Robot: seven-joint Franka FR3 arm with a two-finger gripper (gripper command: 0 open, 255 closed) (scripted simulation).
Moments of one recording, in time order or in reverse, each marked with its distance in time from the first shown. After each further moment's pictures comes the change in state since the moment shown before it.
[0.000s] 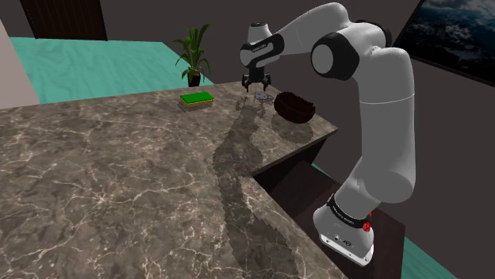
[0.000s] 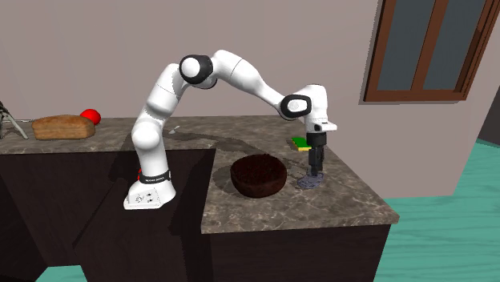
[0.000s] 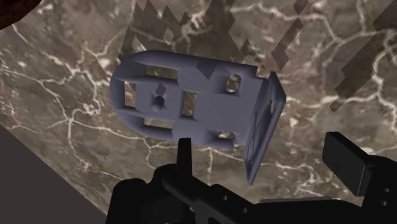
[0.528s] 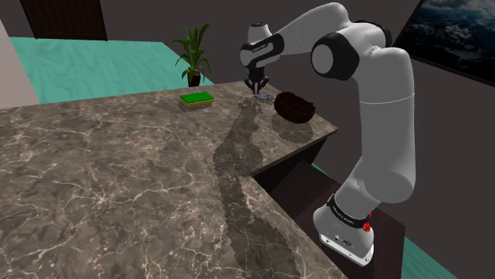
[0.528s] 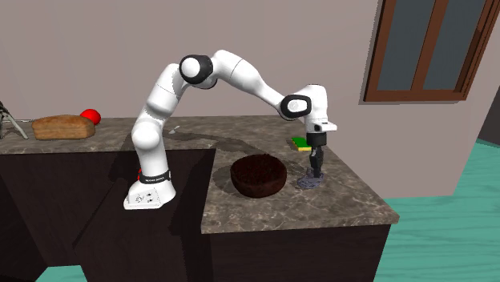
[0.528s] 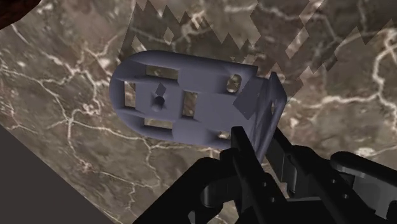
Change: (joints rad) arm -0.001 0.001 0.000 -0.001 0.000 0.002 0.000
